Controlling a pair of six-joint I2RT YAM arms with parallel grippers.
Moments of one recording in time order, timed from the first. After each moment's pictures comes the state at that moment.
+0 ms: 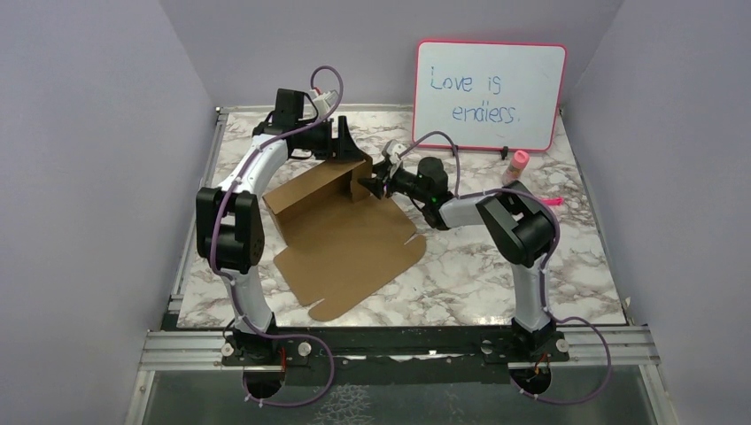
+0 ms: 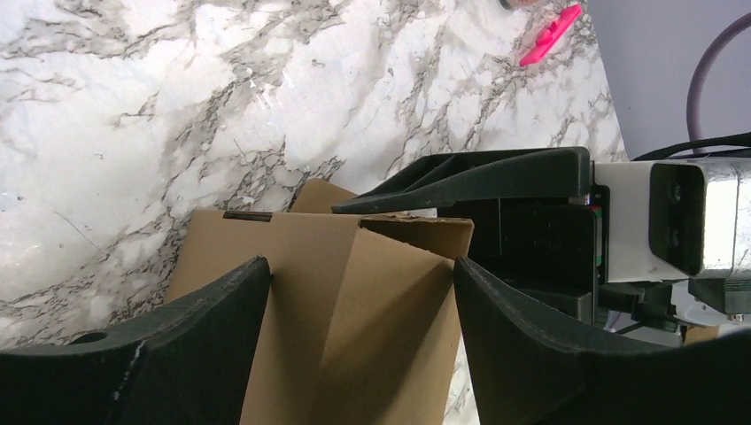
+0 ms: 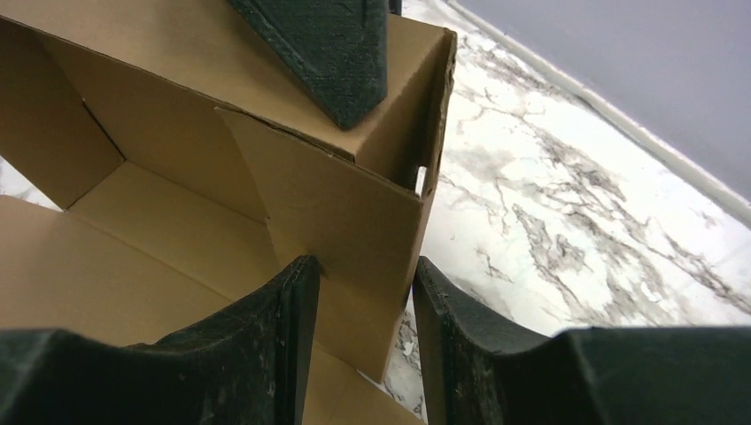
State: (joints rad) left arm -0.17 1.88 1.61 -0.49 0.80 -0.18; right arm 0.60 2.06 1.07 1.01 -0.48 -0.09
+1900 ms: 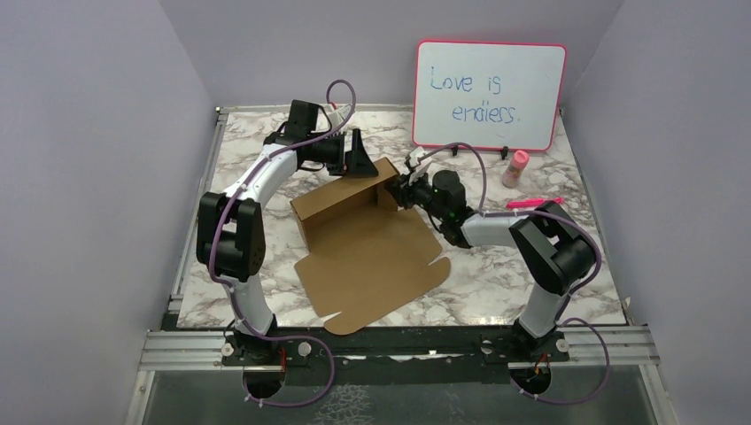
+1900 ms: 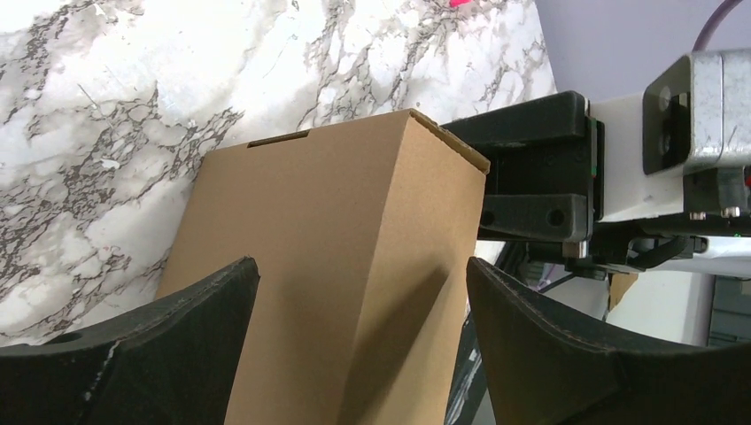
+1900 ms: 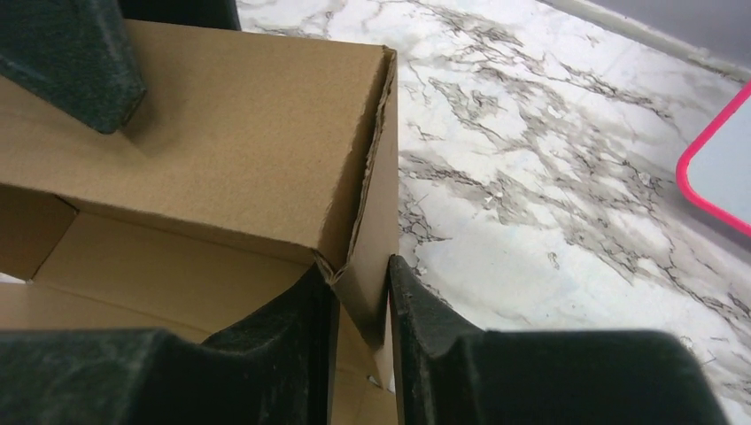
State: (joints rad) left arm -0.24 1.84 1.49 -0.47 0.89 -0.25; right arm 0.61 1.77 0.81 0.82 -0.16 0.02
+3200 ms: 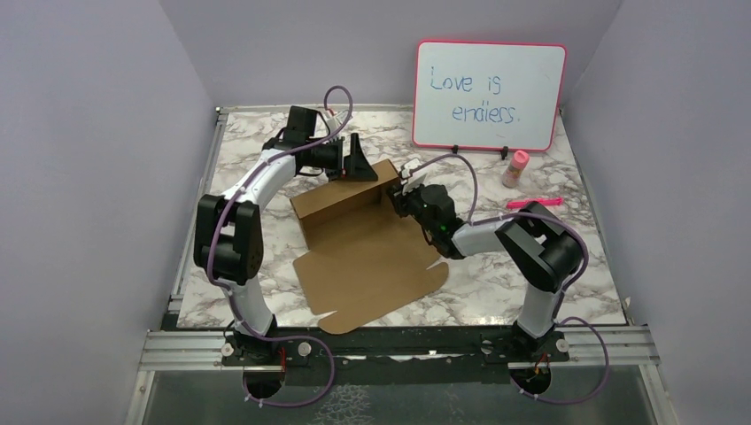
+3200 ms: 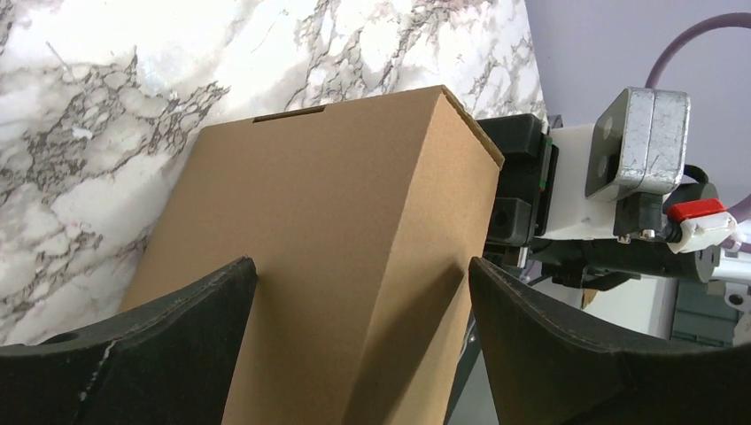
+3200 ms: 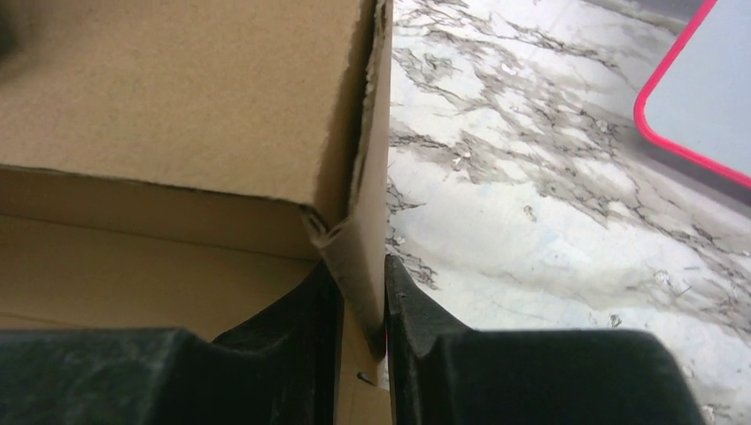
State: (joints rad) left arm -0.24 1.83 1.44 -0.43 0.93 -0.30; right arm 0.69 1.85 0.77 0.93 0.09 -0.02
